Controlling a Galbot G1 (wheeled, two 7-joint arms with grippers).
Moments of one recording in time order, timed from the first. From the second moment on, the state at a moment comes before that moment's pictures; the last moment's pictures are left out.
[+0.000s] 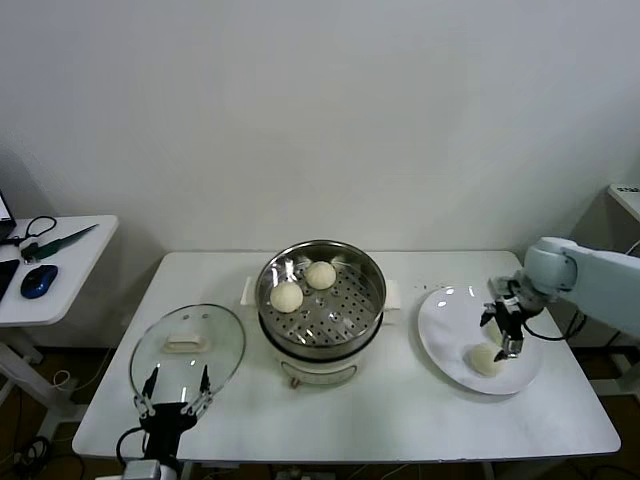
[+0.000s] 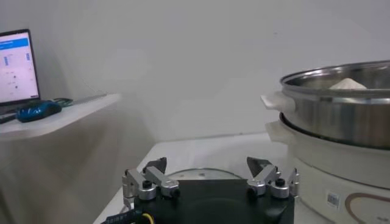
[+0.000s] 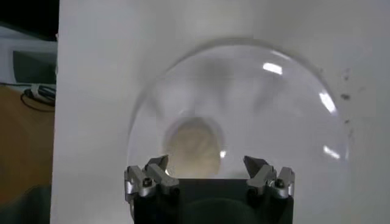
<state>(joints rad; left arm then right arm) 1.75 -1.50 -0.60 -2.08 0.02 0.04 -0.12 0.38 0.60 -1.45 1.23 0.27 -0.20 -0.99</state>
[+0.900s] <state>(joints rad) 1.75 -1.50 -0.59 -2.09 0.03 0.04 -0.12 0.35 0.62 -1.41 1.26 0.20 -0.19 -0.98</state>
